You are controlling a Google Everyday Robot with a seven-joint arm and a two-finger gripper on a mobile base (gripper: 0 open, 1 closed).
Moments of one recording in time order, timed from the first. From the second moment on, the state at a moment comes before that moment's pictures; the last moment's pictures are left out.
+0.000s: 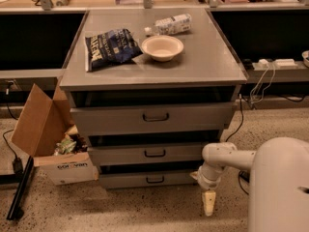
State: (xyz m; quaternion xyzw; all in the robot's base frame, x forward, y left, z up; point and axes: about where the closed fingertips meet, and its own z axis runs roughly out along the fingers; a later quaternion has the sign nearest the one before) arm 0.498 -0.221 0.317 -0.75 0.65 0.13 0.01
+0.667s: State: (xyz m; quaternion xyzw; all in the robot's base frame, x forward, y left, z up) arm 0.536 -0.225 0.254 -0.76 0.63 0.13 0.05
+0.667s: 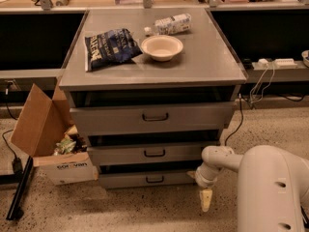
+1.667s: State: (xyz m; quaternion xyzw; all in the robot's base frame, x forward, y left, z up) arm 0.586 -0.228 0.215 -0.77 0.62 0.12 0.10
